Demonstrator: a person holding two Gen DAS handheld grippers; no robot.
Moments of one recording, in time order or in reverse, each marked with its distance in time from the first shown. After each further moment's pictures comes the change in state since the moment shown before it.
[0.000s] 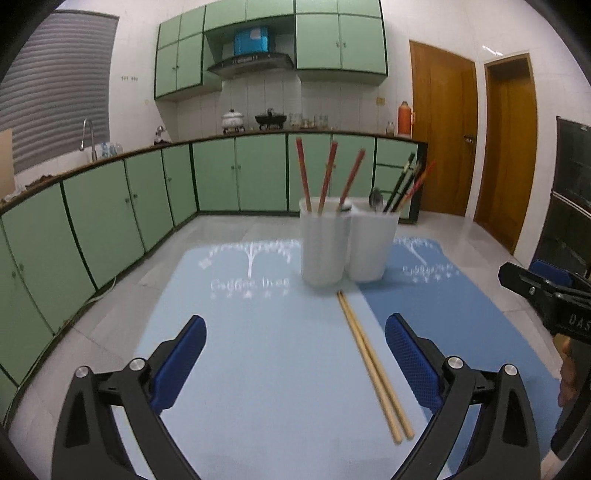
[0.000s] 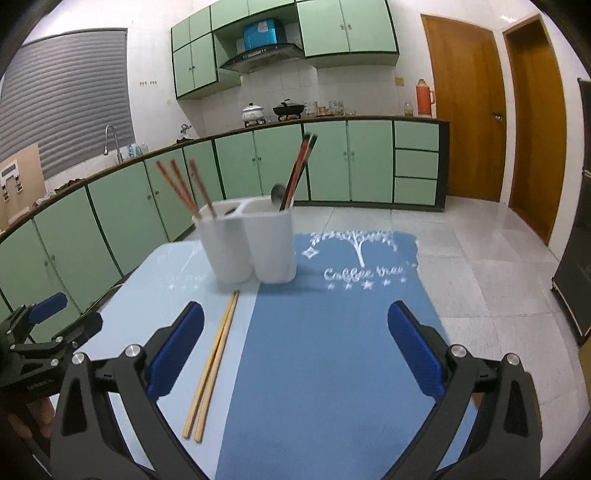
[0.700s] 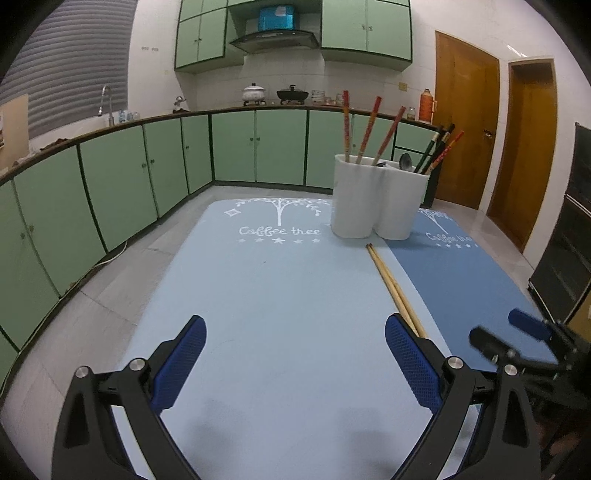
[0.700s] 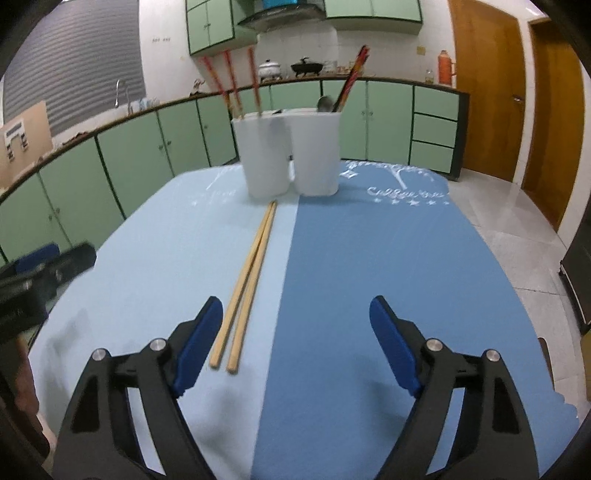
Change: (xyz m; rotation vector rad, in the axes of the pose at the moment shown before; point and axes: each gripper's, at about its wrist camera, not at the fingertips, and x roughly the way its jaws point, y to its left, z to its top) left arm -0.007 0.038 -0.045 -0.078 0.078 0.038; right arm 0.020 0.055 -0.078 -0.070 0.159 0.021
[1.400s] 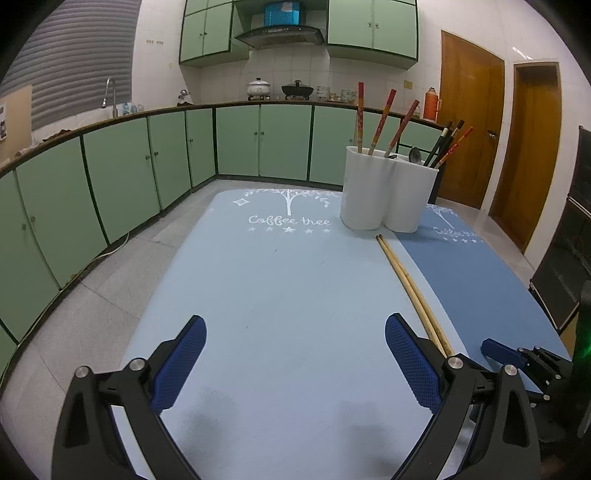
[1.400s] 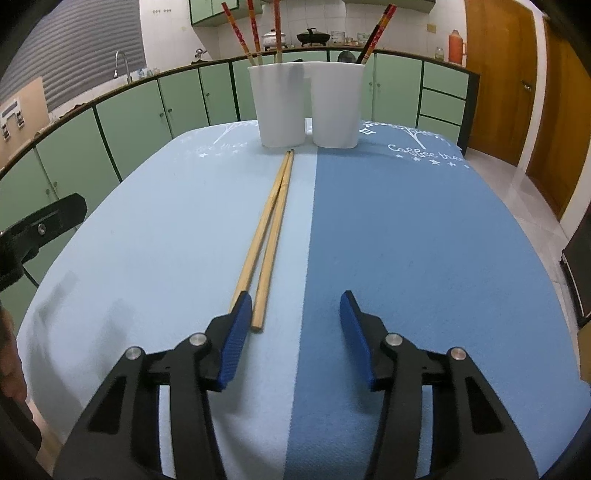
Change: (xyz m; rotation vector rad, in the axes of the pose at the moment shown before) left arm 0.002 0.016 -0.010 -0.017 0.015 -0.003; right arm 0.021 0.022 -0.021 -0.018 0.118 -0.007
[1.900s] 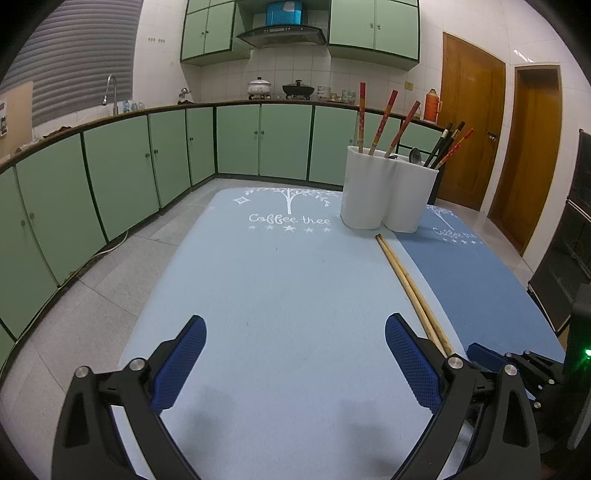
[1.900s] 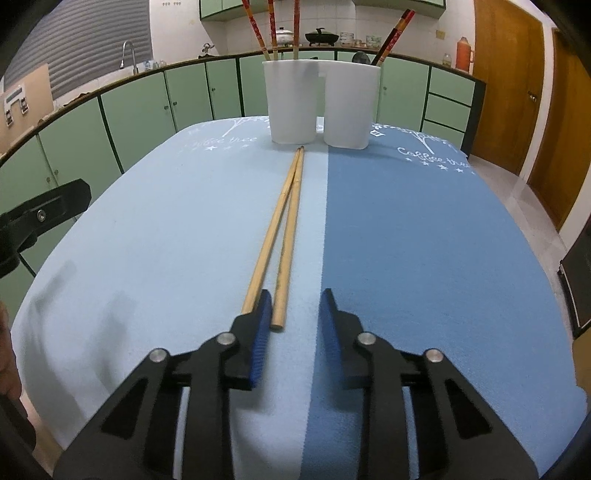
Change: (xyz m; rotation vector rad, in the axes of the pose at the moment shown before) left arm 0.000 0.002 -0.002 -0.006 -0.001 -0.005; right arm 0.002 0.009 -0.001 -0.033 0.002 -0.006
